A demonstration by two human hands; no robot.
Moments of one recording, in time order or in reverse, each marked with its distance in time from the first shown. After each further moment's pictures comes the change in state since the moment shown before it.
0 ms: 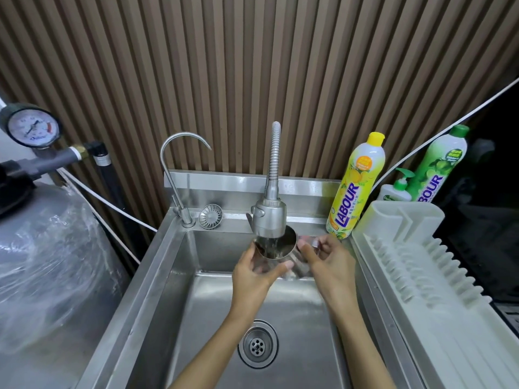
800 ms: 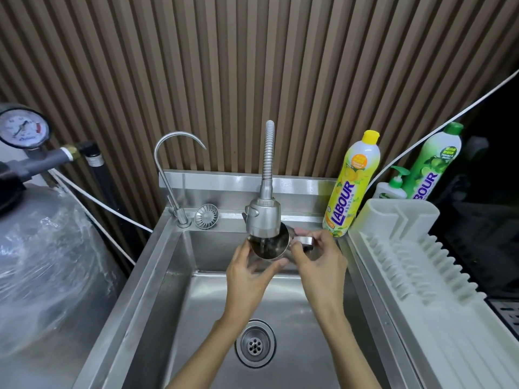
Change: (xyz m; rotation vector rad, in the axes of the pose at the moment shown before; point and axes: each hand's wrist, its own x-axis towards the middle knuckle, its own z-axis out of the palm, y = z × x) left_hand -0.001 0.004 0.001 0.108 0.037 0.122; right_hand -0.015 -0.014 0.008 0.027 0.095 -0.091
